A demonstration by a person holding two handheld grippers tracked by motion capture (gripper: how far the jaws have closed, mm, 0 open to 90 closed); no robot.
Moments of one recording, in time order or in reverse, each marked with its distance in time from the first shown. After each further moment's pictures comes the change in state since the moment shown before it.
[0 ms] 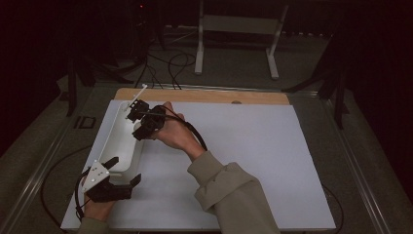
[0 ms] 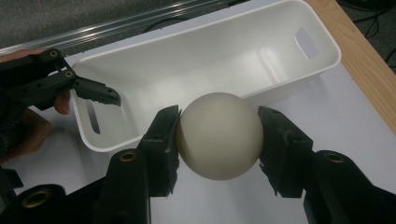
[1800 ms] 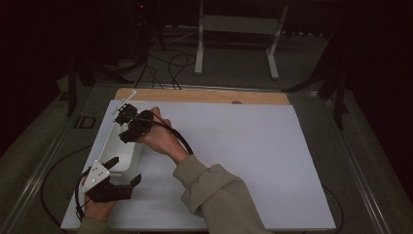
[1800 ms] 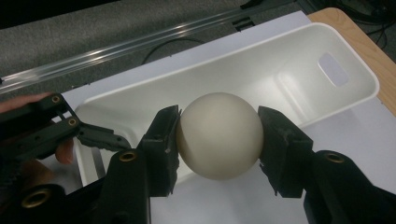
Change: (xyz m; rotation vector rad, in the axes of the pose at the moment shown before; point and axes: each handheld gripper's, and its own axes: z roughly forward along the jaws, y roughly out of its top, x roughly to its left) left arm 0.000 0.000 0.000 0.004 -0.003 0.005; right arm 0.014 0.013 0.035 -0.076 0.014 0.034
